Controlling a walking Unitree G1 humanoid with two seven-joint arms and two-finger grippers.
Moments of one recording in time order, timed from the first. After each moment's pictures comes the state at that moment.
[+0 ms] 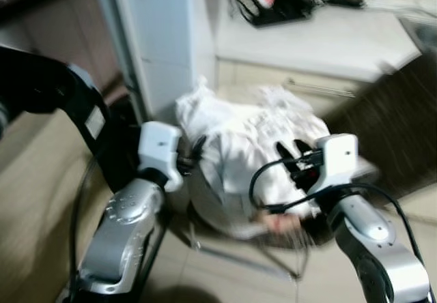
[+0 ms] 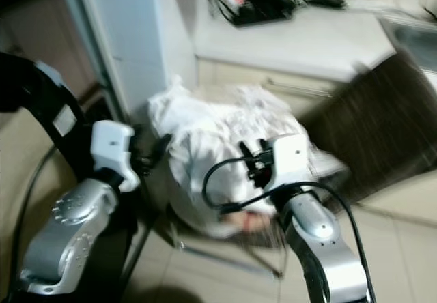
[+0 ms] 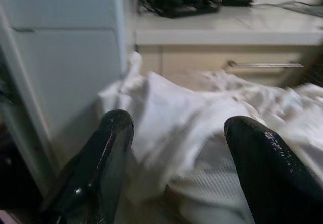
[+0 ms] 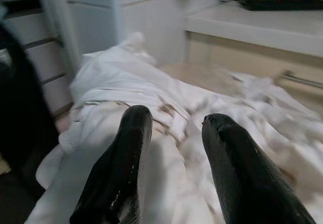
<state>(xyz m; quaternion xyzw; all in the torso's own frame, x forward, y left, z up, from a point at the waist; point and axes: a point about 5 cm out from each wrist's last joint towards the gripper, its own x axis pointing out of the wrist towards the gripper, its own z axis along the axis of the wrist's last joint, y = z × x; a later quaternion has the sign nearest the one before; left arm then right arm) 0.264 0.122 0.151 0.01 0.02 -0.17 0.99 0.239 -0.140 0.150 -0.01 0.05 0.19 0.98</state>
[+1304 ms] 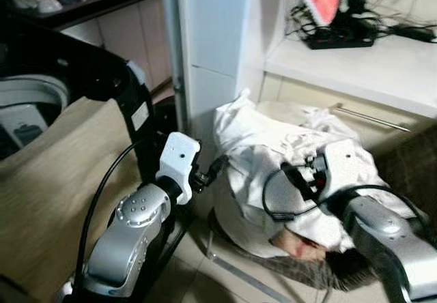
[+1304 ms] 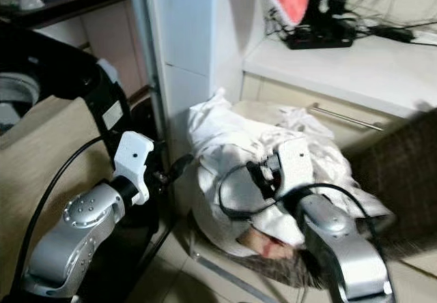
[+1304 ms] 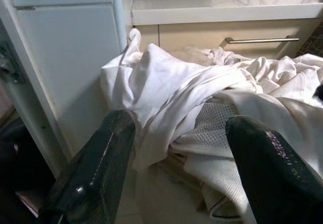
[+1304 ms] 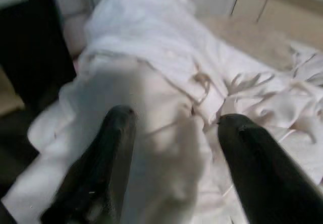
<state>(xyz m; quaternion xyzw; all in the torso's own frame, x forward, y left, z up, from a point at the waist) 0.257 0.102 0.139 0.04 0.06 -0.29 0.95 0.240 -0.169 0.135 -0.05 0.18 0.16 0.97</state>
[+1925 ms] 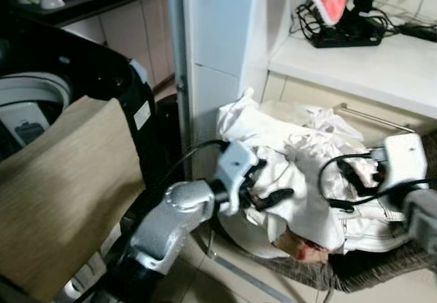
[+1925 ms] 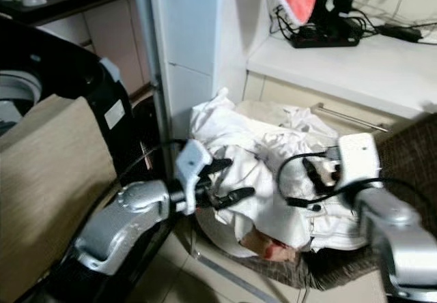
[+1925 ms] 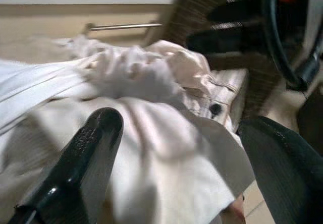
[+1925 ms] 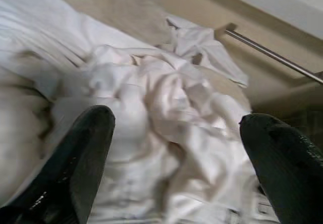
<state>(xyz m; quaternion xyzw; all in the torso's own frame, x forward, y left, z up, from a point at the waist) 0.260 0.022 0.128 0.01 0.10 -0.53 0.84 0.245 -0.262 0.149 -0.11 0.21 0.02 0.97</state>
